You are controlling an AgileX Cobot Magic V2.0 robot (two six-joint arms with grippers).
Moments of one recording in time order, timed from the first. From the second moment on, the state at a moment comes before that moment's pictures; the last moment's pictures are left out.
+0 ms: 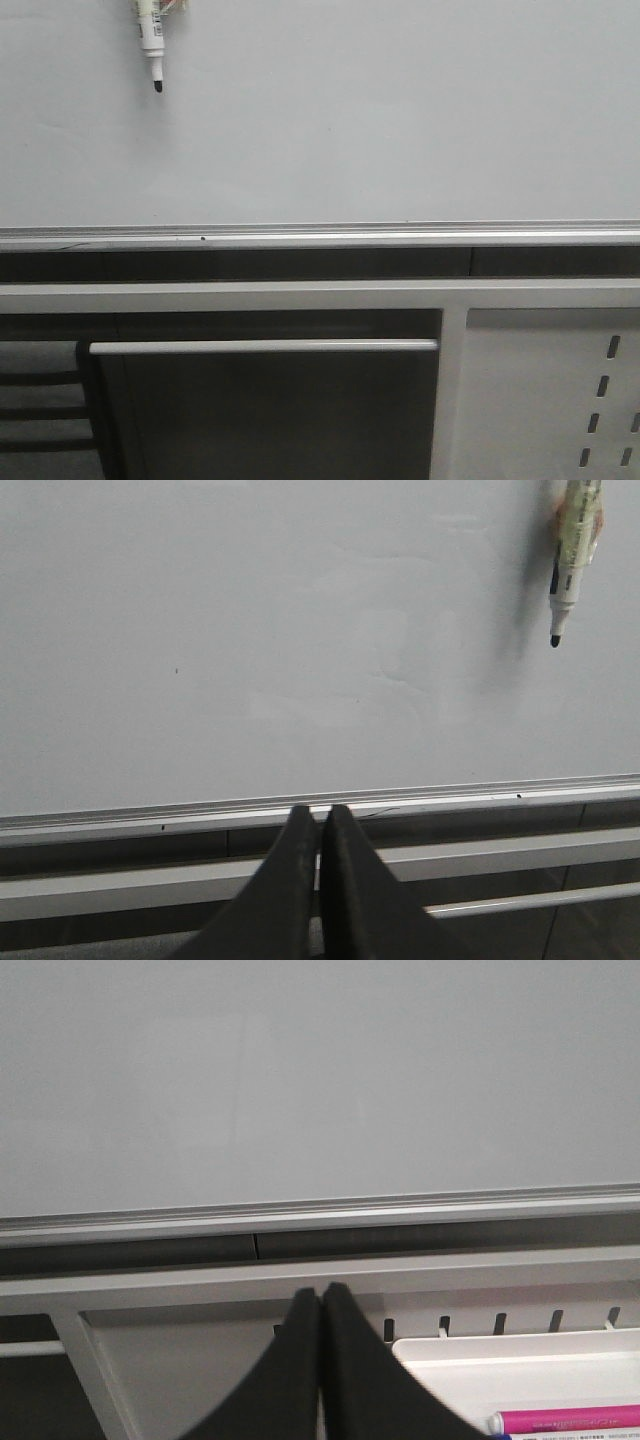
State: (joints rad) left arm -0.21 0.00 0.00 -0.06 0.11 0.05; right arm -0.06 -0.01 0.01 -0.02 0.21 0.02
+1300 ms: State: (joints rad) left arm -0.21 0.00 0.00 -0.30 0.11 0.05; right arm -0.06 -0.01 0.01 0.21 0.14 0.02
